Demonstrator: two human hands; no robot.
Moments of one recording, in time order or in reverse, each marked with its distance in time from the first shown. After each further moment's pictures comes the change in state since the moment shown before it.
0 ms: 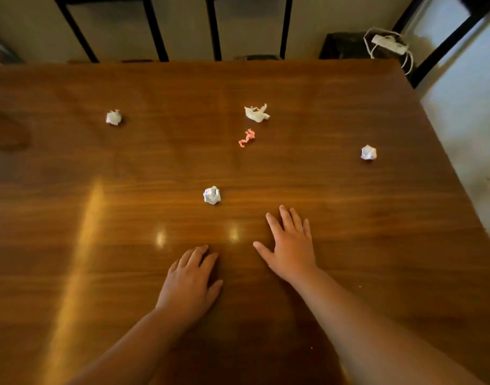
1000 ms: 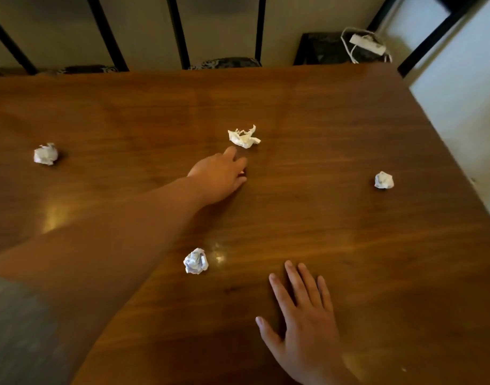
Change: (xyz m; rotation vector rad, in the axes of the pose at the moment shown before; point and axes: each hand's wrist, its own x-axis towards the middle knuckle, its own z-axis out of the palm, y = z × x) left_hand 0.349 0.018 -0.113 0.345 0.183 0.482; right_hand 0.004 -0.005 0.014 0.010 0.094 0.072
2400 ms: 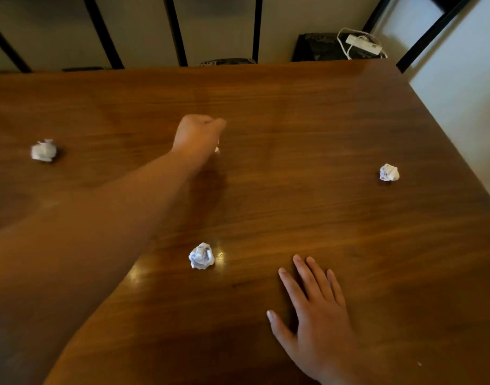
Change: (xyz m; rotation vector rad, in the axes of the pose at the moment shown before) left_hand -0.023 -0.019 -0.054 -1.296 0.346 -0.650; right_hand -0.002 -0.002 0.003 0.001 0.057 -0.005
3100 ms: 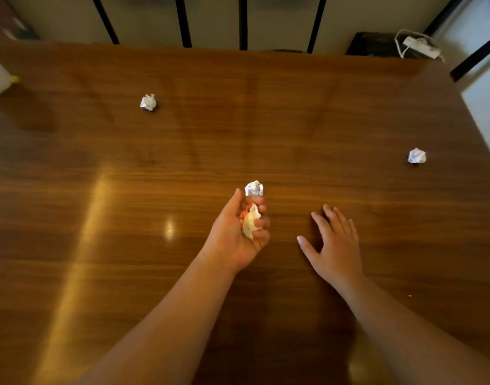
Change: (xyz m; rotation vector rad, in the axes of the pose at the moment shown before) left_hand -0.274 -0.069 -0.020 -1.379 -0.336 -0.536; right_hand -0.002 0.007 -0.005 -0.031 0.022 -0.028
